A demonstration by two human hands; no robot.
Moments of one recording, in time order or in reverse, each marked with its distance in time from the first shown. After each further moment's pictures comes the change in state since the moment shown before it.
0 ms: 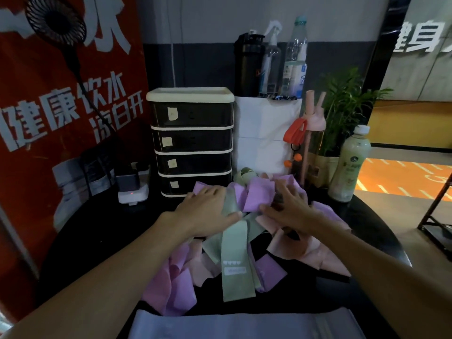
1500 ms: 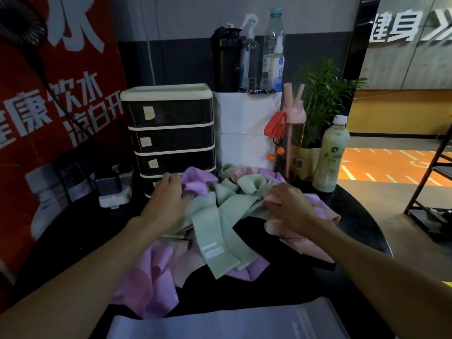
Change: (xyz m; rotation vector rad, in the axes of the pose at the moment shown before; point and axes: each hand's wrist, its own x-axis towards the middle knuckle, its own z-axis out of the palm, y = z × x) left_hand 0.017 -0.037 0.018 -0.258 0.378 -0.174; right_hand -0.009 0.040 -0.006 0.137 0.243 -0.330
